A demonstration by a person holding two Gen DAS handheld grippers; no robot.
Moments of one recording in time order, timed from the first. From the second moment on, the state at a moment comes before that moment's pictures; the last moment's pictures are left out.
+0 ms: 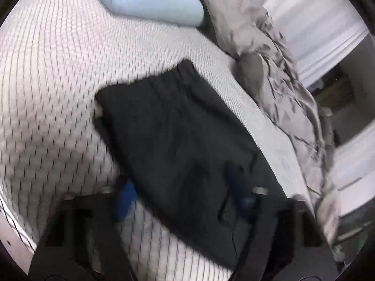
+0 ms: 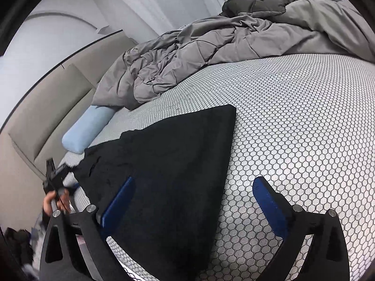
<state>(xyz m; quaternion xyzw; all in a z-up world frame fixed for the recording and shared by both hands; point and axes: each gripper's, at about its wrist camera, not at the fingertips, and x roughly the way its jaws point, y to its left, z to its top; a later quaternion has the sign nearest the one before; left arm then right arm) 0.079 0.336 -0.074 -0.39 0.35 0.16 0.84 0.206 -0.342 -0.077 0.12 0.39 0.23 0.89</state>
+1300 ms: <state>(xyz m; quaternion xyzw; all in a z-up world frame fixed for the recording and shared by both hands) 0.131 0.006 0.000 -0.05 0.38 -0.11 0.92 0.220 -0.354 -0.088 0.21 0.43 0.39 0.79</state>
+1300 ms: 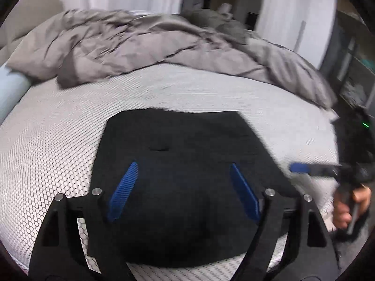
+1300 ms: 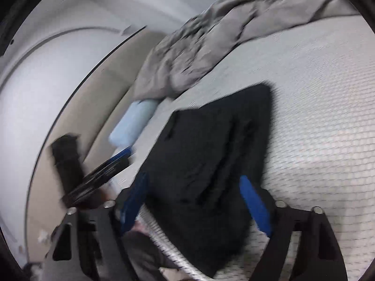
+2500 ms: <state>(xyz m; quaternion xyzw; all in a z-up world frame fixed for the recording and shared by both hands) 0.149 0.045 -0.069 -0.04 0.43 -0.06 0.90 0.246 -0.327 -0.127 0.17 0.50 0.33 0.78</state>
